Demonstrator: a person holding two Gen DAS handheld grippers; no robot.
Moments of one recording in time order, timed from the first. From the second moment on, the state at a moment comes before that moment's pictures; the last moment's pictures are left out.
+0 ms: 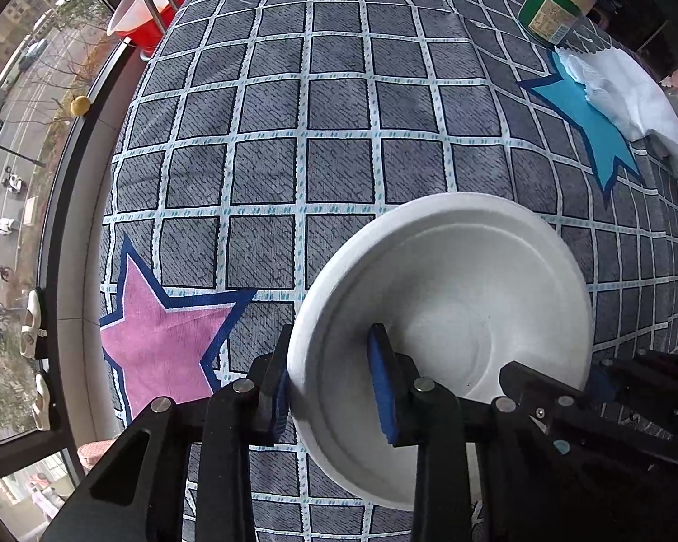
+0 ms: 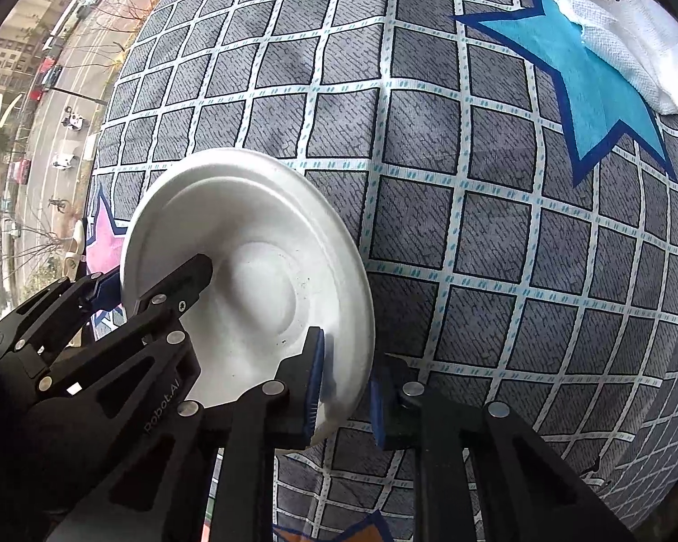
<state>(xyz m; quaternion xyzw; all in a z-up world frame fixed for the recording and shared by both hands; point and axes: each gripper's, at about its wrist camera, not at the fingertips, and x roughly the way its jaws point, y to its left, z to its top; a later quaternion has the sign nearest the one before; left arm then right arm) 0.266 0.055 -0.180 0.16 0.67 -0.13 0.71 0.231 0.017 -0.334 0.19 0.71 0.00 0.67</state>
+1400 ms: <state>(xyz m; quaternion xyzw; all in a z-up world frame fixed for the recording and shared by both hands) 0.120 -0.133 -0.098 0.26 0.62 -0.25 0.70 0.095 -0.085 -0.287 0.27 0.69 -0.10 0.67</state>
